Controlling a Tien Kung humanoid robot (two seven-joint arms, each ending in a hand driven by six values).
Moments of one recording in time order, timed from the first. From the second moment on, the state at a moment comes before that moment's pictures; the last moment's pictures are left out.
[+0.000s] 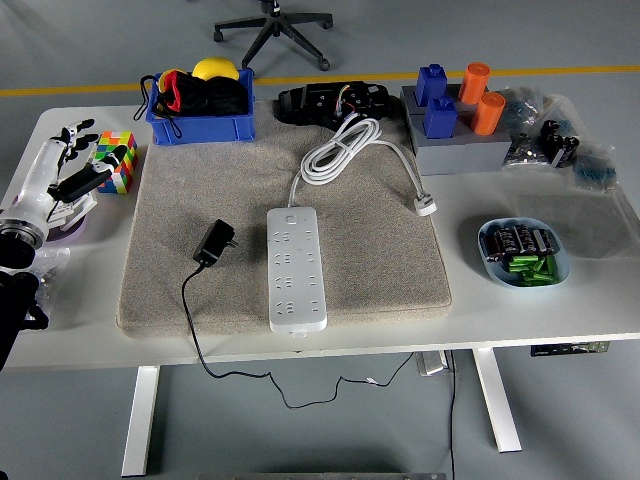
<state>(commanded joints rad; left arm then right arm) -0.31 0.23 -1.51 -1.14 1.72 0.06 0.02 0.11 -0.24 1.12 0.18 -0.59 -0.09 -0.17</state>
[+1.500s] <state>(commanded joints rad) -0.29 0.22 -1.52 -1.16 1.72 0.05 0.03 0.10 -0.23 1.19 0.18 -0.63 -0.10 -0.18</state>
